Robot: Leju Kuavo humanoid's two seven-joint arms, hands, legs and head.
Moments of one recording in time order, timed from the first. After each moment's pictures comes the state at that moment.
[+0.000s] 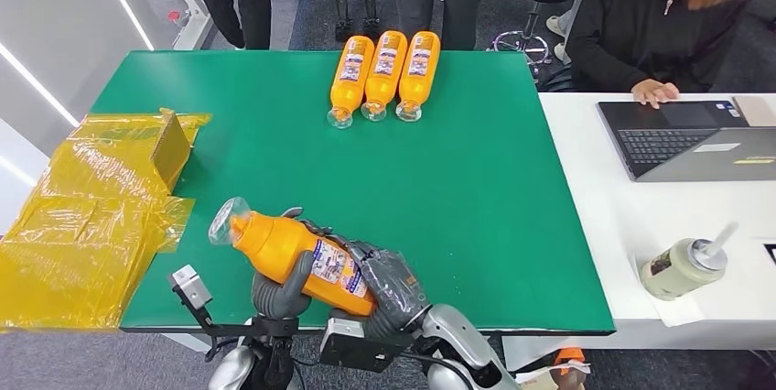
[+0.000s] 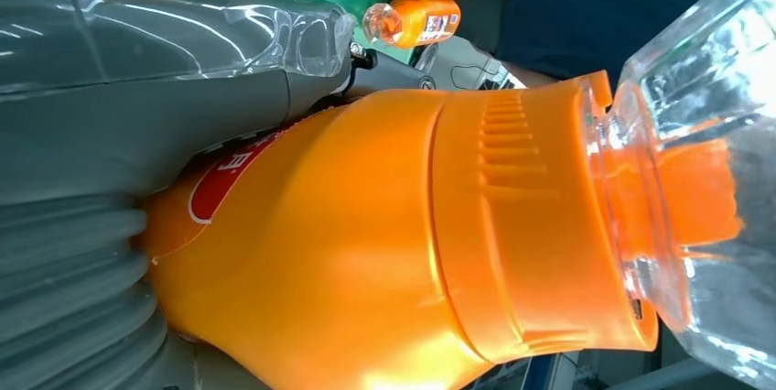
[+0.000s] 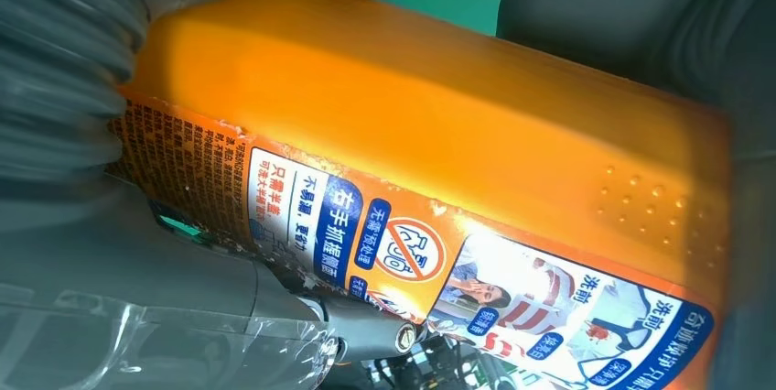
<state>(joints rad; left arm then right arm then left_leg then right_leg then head) -0.04 -0.20 -0.42 -1.06 0.33 -0.26 -0.51 -0.18 0.04 0.68 -1.36 0.88 0.01 -0.19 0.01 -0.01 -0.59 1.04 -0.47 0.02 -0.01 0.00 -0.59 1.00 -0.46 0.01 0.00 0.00</state>
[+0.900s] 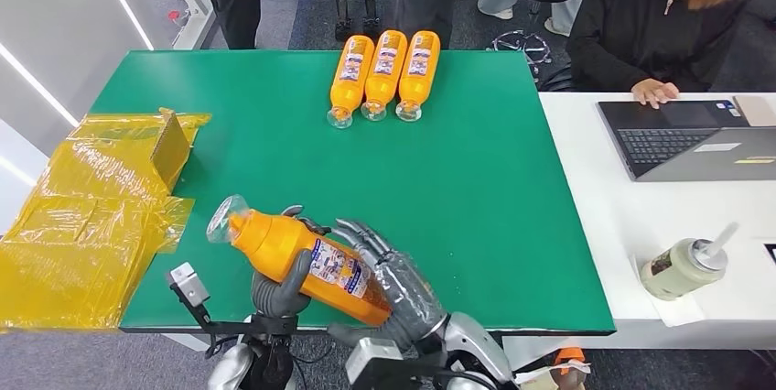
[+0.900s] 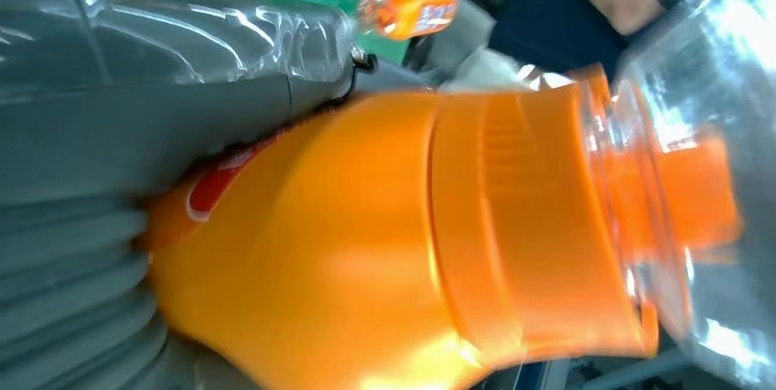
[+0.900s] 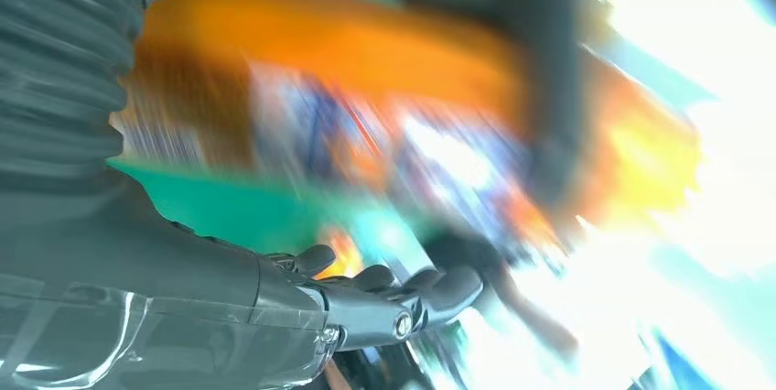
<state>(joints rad) -0.05 -0.20 -0.41 -1.05 0.34 -0.28 -0.50 -0.08 0.00 0.62 -1.62 0.69 -0.01 -0.32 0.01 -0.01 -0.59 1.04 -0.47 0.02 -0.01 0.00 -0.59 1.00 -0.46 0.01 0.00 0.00</state>
